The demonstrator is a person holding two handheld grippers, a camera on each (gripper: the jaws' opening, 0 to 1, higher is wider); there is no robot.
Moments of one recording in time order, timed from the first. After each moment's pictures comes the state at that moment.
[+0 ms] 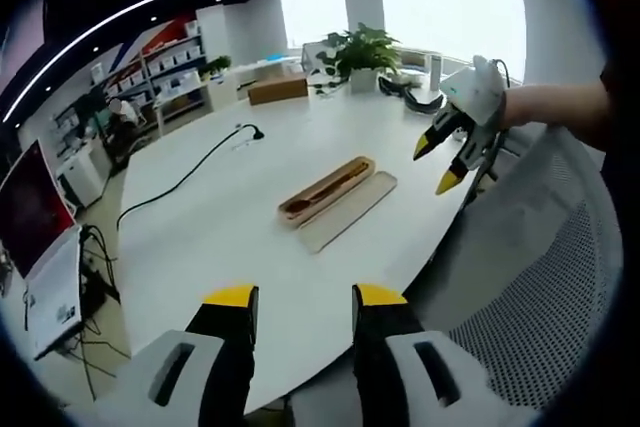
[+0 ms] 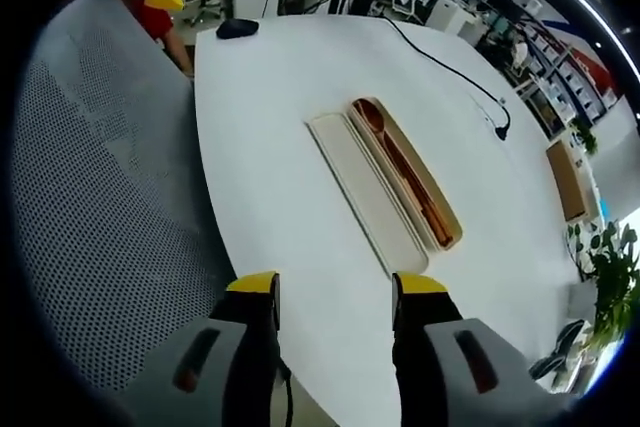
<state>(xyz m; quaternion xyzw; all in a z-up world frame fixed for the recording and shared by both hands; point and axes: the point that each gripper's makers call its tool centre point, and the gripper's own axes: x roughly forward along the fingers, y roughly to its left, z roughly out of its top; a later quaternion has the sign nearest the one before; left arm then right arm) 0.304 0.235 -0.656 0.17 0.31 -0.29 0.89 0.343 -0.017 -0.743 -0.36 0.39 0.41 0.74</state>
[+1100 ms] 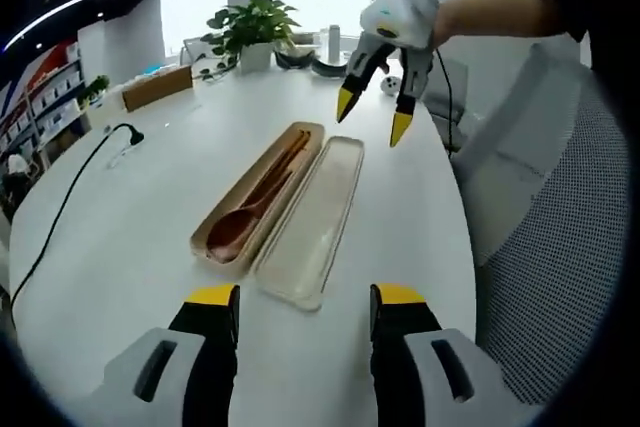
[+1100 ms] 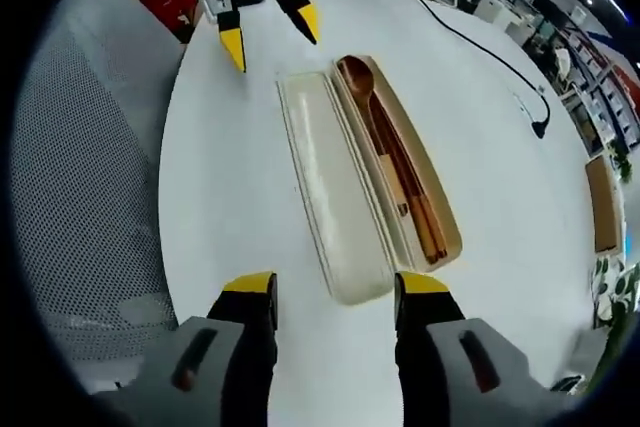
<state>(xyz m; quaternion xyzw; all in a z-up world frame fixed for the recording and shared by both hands) 0.424 0.148 -0.805 0.21 0.30 -0.53 0.76 0.421 -0.046 -0.804 -0.40 0.42 0.49 0.65</state>
